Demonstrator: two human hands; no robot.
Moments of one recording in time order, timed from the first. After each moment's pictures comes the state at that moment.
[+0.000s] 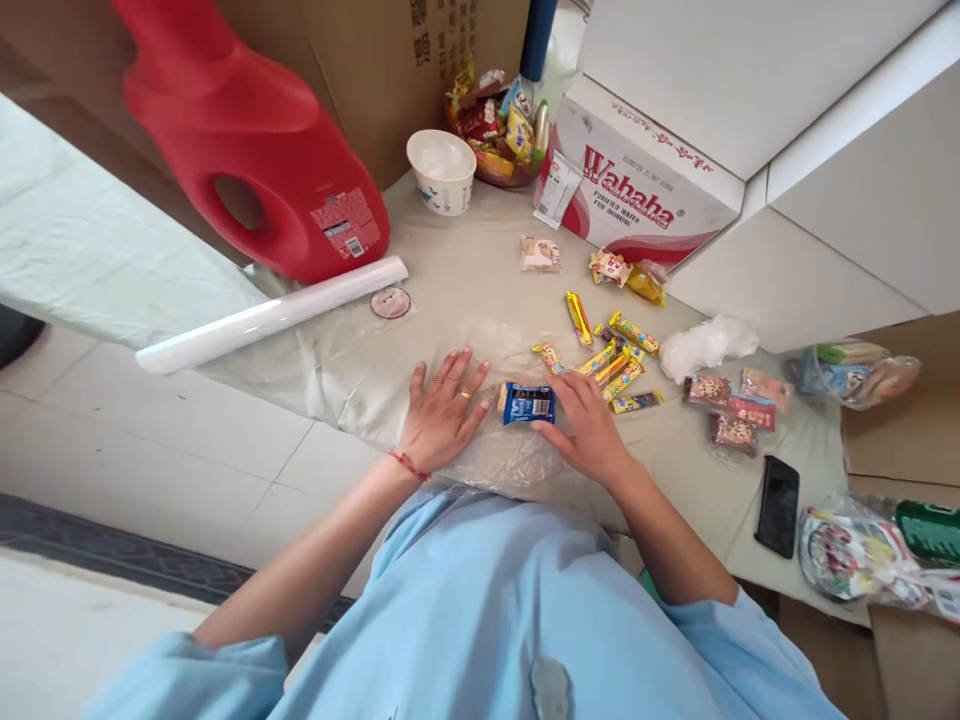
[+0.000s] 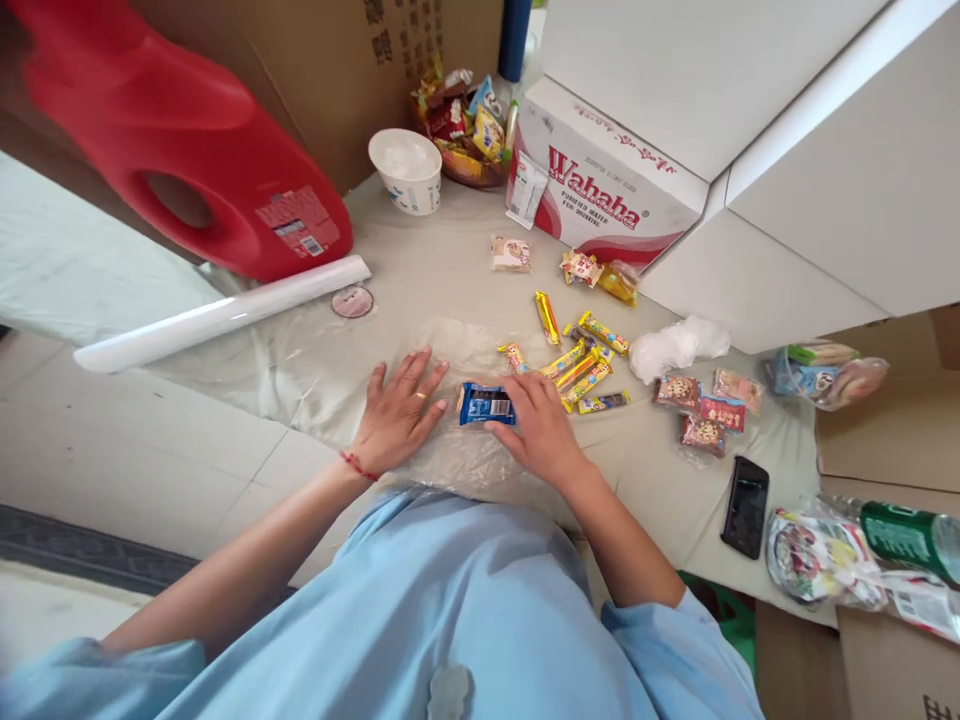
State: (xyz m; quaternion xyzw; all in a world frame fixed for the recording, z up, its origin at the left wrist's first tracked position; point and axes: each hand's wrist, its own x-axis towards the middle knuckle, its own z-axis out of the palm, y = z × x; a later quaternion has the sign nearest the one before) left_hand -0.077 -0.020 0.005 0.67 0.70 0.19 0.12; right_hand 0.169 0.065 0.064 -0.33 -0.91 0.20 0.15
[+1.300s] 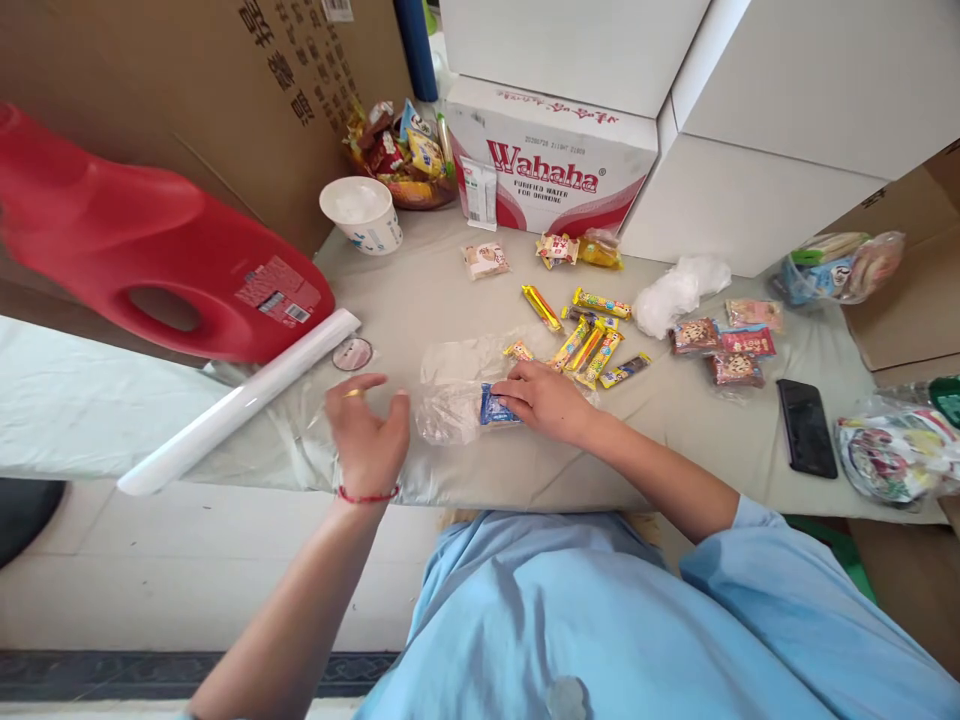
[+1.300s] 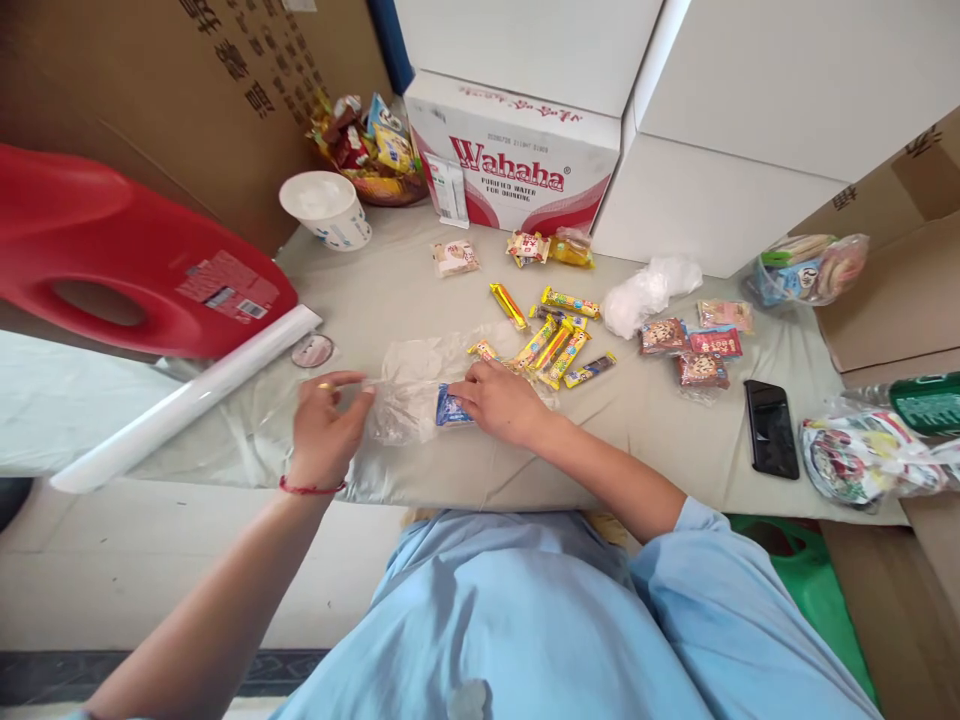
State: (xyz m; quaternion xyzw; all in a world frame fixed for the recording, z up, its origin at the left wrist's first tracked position) left_hand -0.126 0.004 0.029 0.51 0.77 0.36 0.13; right_hand 0.134 0.082 0.061 -0.33 -0.92 0.21 0.10
